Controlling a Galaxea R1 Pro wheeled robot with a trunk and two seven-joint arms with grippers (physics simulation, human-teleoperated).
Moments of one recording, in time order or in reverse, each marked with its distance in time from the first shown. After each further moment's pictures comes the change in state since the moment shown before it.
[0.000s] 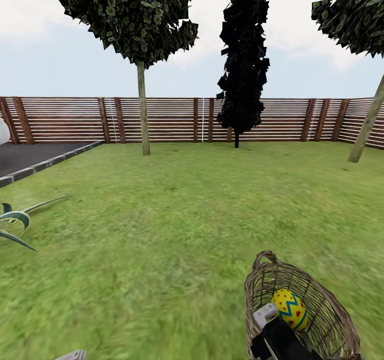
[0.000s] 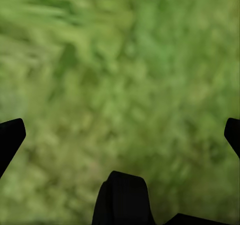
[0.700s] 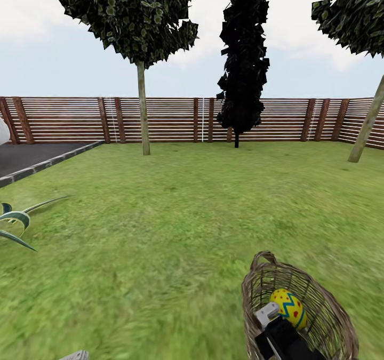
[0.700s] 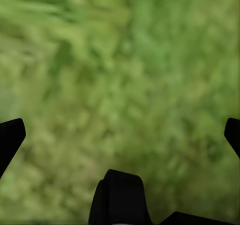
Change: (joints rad) left arm 0.000 -0.012 -0.003 0.003 -0.004 -0.002 0.003; right arm 0.000 -0.013 -0.010 -0.006 -0.003 0.000 -0.001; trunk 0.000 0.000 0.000
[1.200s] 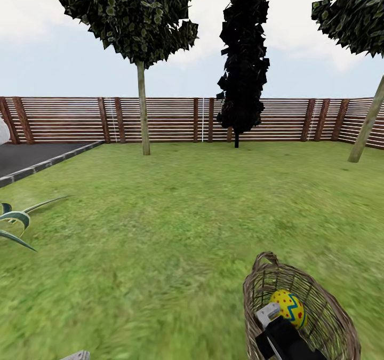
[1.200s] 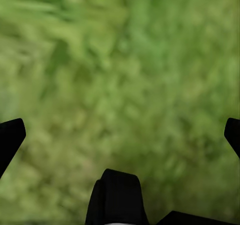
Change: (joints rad) left arm 0.000 -0.006 0.000 0.000 -0.001 0.000 -0.001; right arm 0.000 -0.003 -0.001 -0.001 0.002 0.000 0.001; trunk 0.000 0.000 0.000
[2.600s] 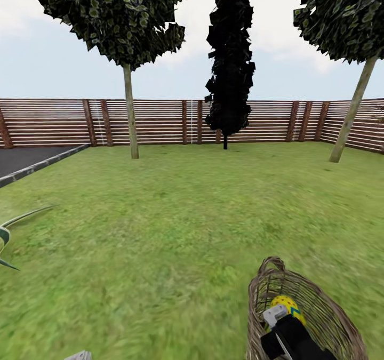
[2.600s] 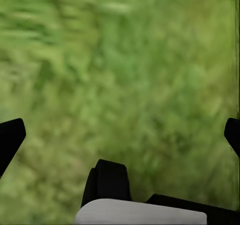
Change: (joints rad) left arm 0.000 -0.008 0.000 0.000 0.000 0.002 -0.001; right arm 0.000 -0.020 -0.071 0.004 -0.006 0.011 0.081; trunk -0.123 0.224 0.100
